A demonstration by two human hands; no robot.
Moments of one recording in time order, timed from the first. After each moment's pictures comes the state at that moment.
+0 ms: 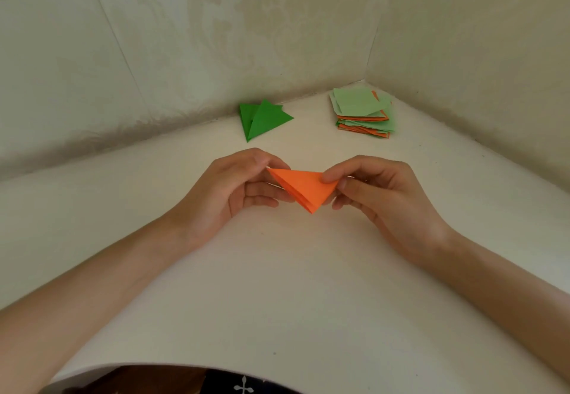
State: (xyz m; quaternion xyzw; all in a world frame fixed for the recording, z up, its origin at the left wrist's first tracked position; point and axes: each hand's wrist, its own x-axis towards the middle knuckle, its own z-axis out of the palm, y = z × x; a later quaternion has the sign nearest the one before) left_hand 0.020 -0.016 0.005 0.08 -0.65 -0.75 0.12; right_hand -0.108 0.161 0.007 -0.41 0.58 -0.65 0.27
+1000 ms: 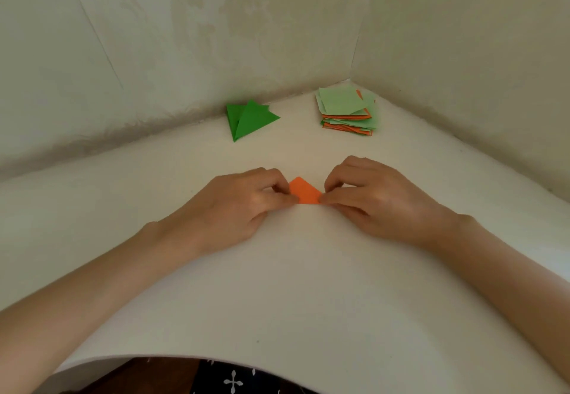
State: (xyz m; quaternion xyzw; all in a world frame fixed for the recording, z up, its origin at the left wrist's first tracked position) left_hand 0.012 -0.012 -0.008 -0.13 -0.97 -0.07 0.17; right_hand -0.150 0.179 -0.002 -0.73 0.64 -0.14 -0.17
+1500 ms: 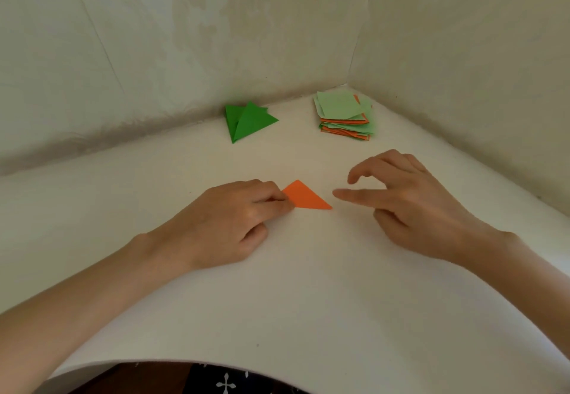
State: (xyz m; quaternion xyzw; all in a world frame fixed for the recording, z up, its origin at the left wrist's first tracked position) left_hand 0.024 -0.009 -0.010 -0.10 -0.98 -0.07 0.13; right_hand -0.142 0.210 0.018 -0.65 0.74 -0.09 -0.16
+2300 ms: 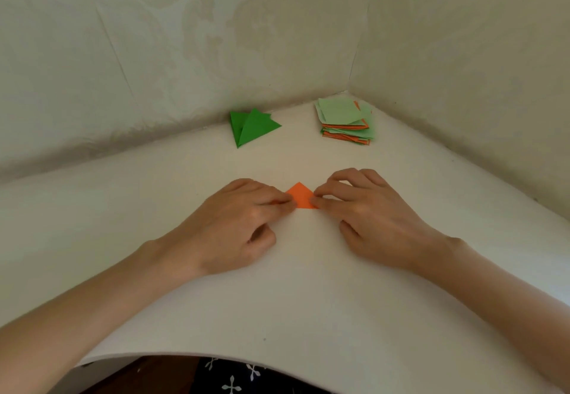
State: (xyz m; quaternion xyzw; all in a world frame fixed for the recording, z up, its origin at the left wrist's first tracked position) left_hand 0.027 -0.003 -0.007 -0.06 -0.99 -0.05 0.13; right_hand -0.116 0.178 0.003 -0.65 0.75 -0.04 -0.16
